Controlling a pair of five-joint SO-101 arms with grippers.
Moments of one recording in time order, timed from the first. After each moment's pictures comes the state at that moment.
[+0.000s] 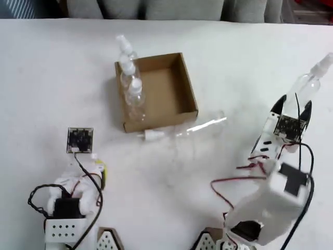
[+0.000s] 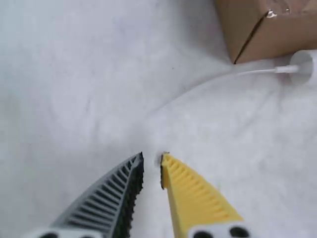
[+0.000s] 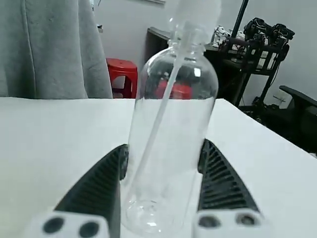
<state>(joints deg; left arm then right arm) -7.5 -95.5 97.7 60.5 1.4 26.8 18.8 62.9 -76.7 13.5</state>
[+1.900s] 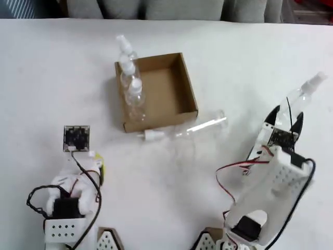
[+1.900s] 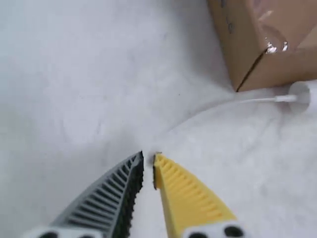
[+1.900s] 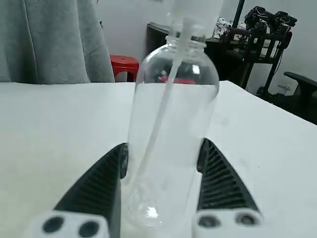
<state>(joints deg) -8.6 -95.5 97.2 55.4 1.4 27.0 30.2 63.5 -86.9 9.6</state>
